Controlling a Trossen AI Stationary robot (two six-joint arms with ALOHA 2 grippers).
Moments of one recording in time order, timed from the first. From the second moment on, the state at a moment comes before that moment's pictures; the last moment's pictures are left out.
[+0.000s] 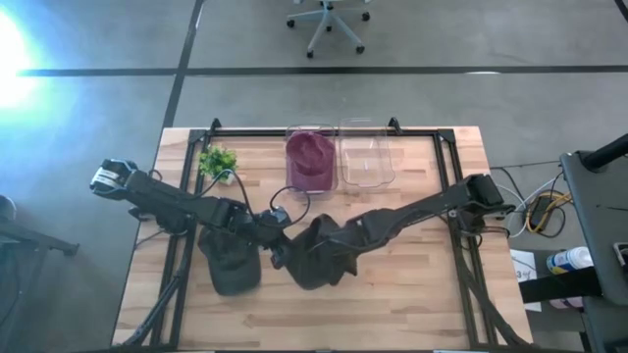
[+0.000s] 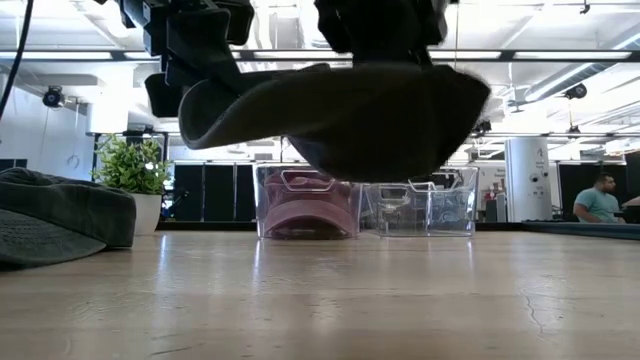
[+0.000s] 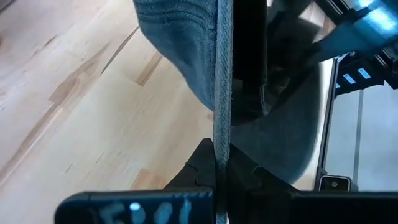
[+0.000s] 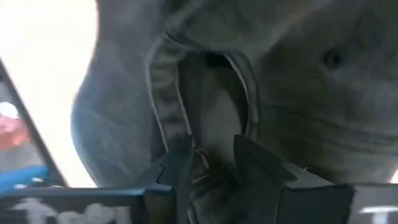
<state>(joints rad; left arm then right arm) -0.26 1.35 0.91 -0.29 -0.07 -0.84 0.27 1.89 1.51 -0.75 -0.01 0.90</state>
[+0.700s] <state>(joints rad) -0.25 1.35 0.88 -0.28 -0.08 -0.84 0.28 1.81 1.47 -0.63 -0.03 0.86</state>
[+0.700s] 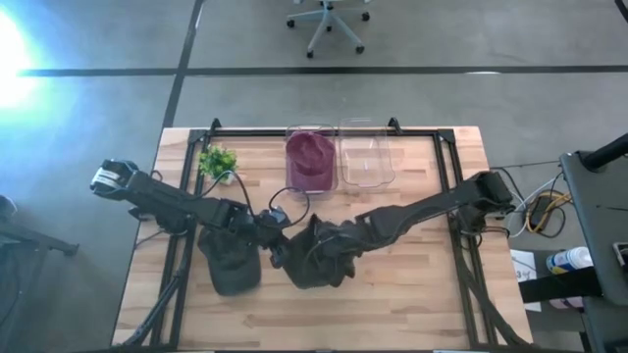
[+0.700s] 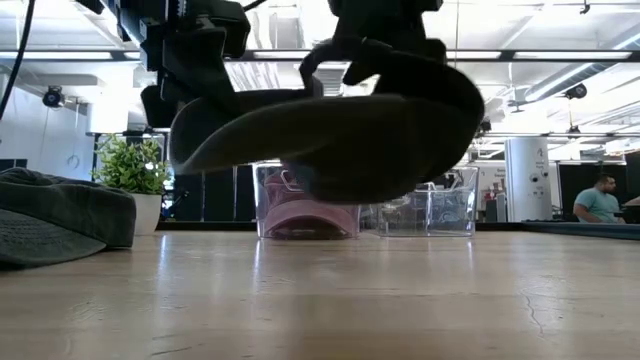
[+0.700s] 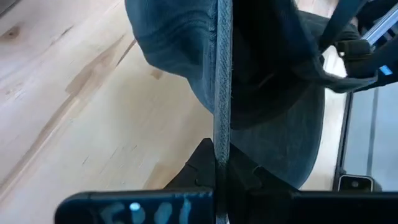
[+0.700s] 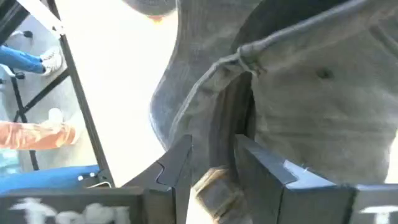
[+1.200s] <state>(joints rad) -0.25 1.33 0.86 -0.23 -0.12 -0.80 0.28 1.63 1.34 -0.93 0.03 1.10</state>
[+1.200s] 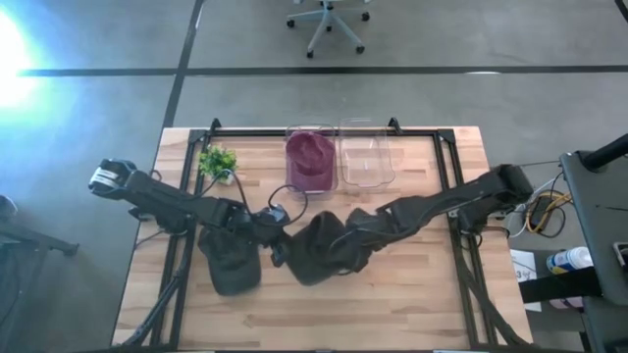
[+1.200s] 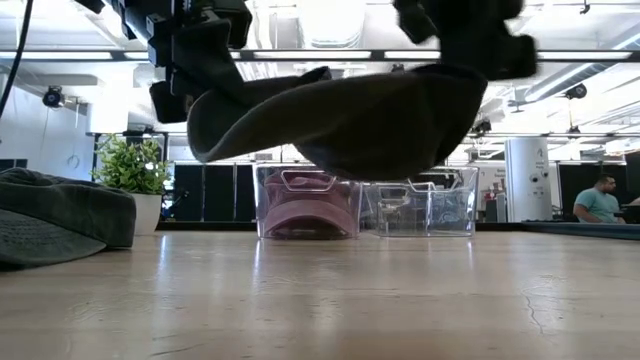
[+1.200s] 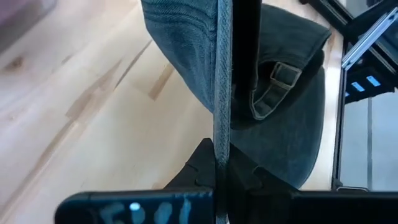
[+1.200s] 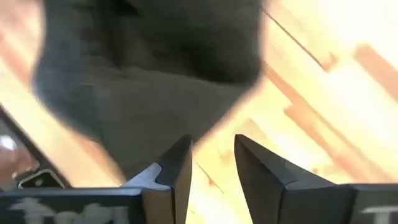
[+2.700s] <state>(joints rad) -0.30 1.30 0.87 -0.14 -0.35 -0.65 0.32 1.47 0.73 0.10 0.30 1.70</state>
